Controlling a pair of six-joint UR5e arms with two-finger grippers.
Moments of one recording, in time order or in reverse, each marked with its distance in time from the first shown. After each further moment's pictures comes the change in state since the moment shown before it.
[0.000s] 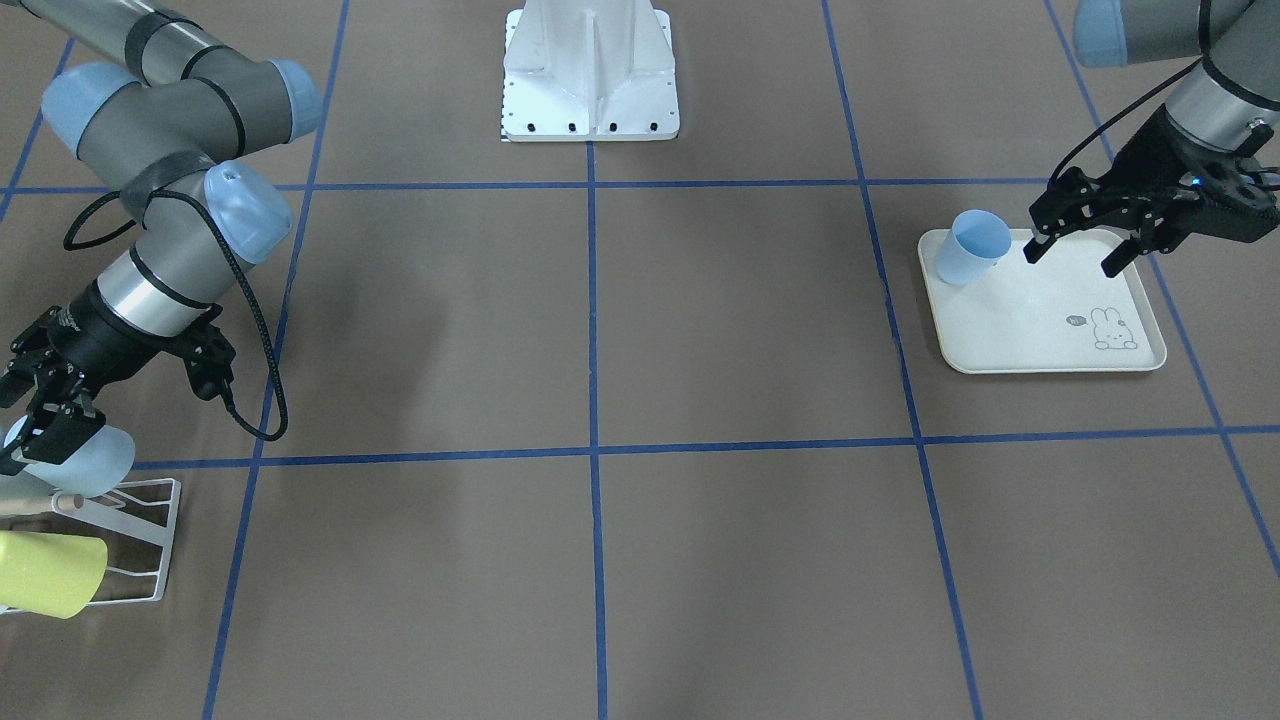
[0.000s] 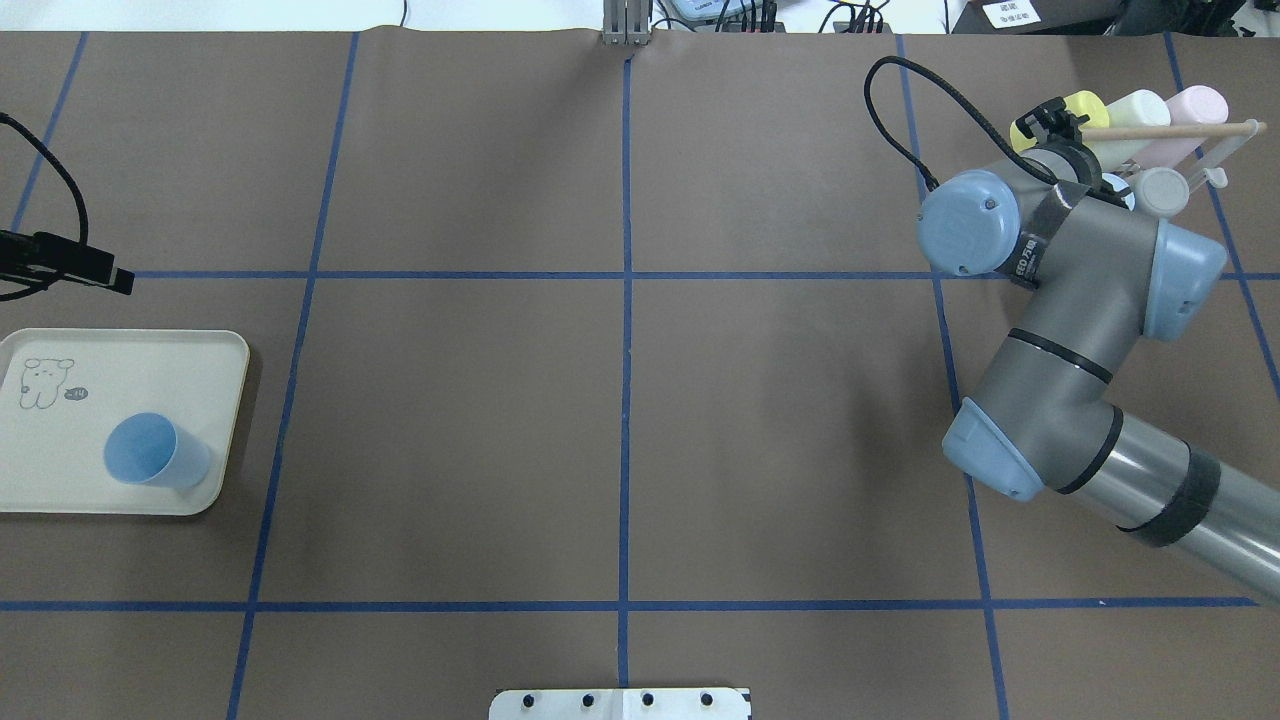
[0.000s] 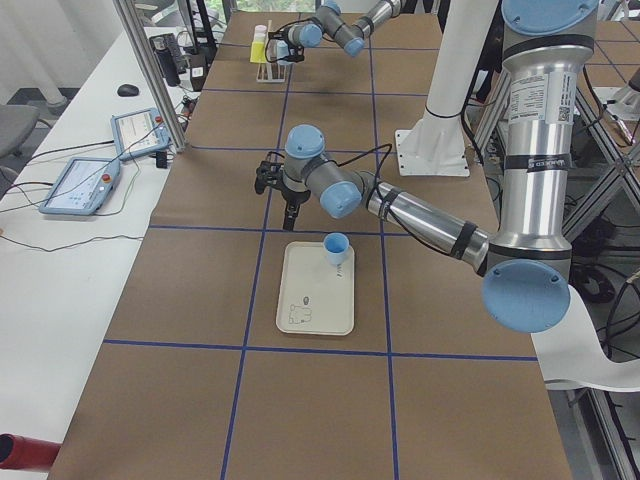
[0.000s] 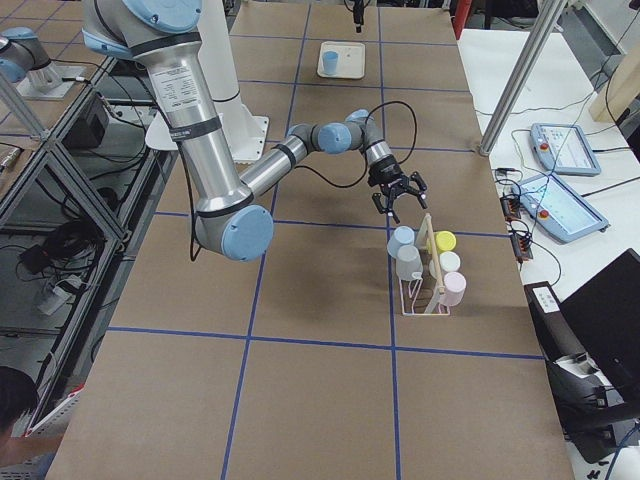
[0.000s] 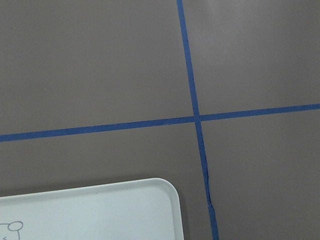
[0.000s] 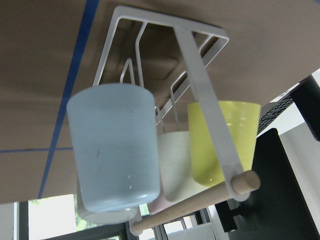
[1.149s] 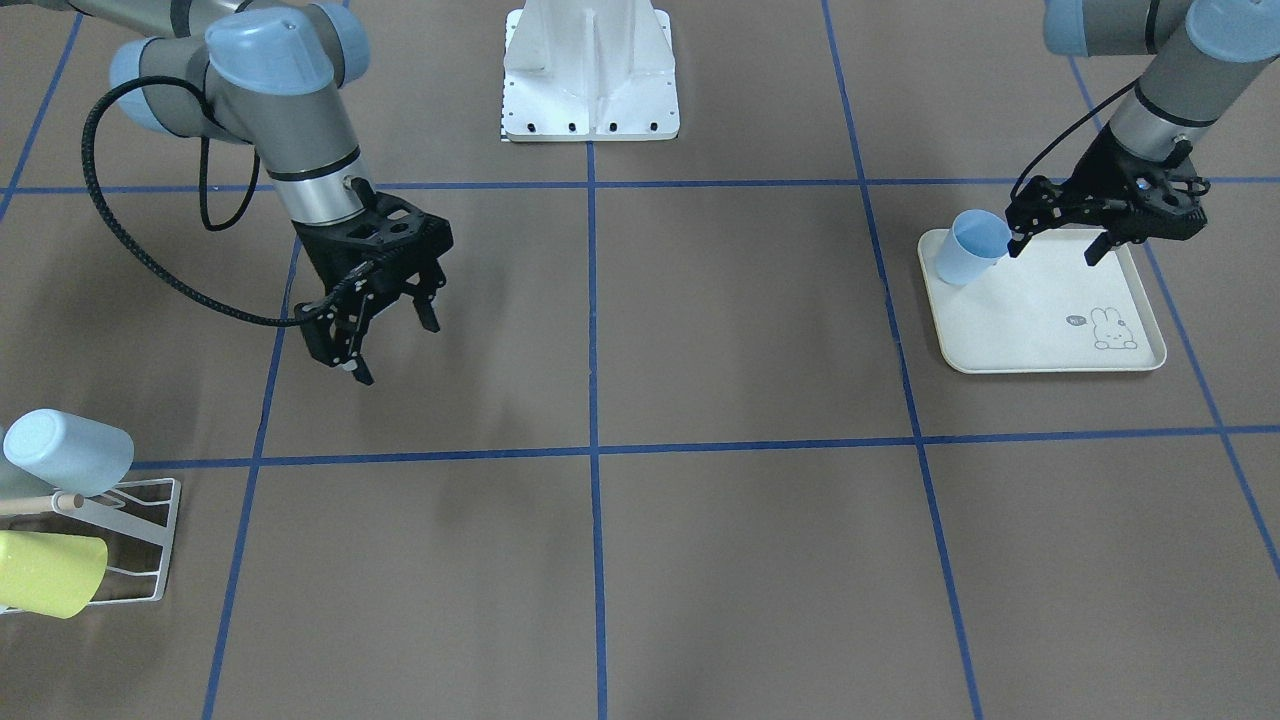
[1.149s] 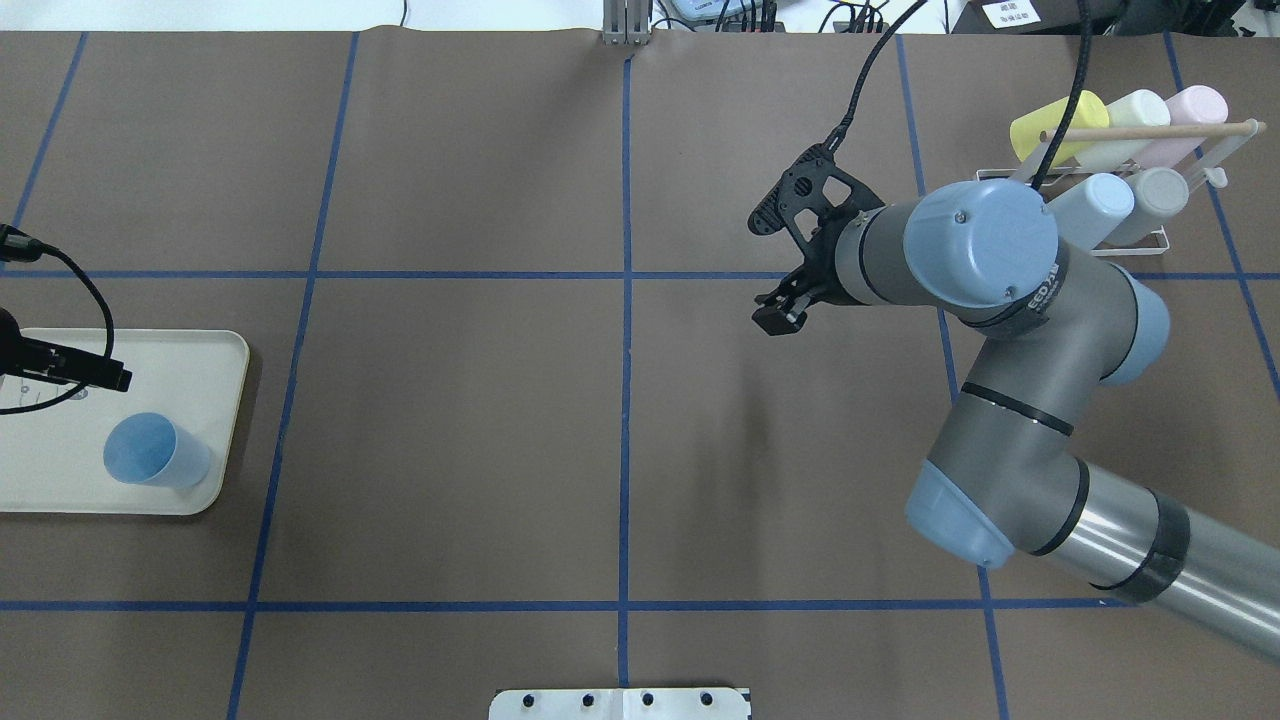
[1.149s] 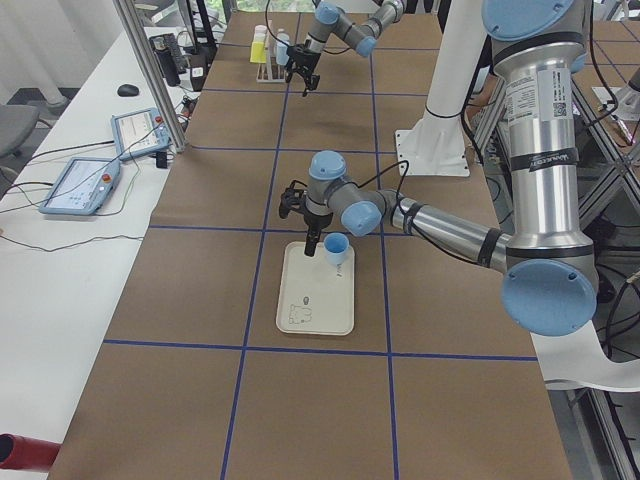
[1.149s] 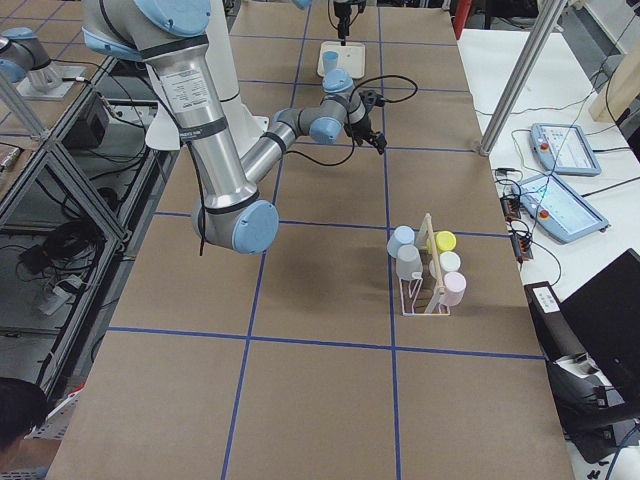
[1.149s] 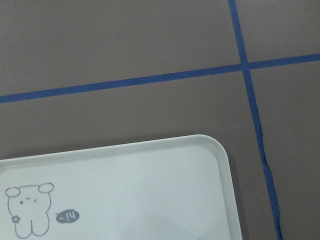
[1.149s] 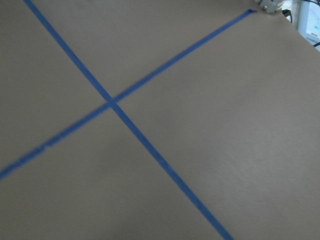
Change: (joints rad) left arm 0.187 0.163 -0.008 -0.071 0.180 0.002; right arm -0.122 0.018 0.068 0.739 0.633 1.223
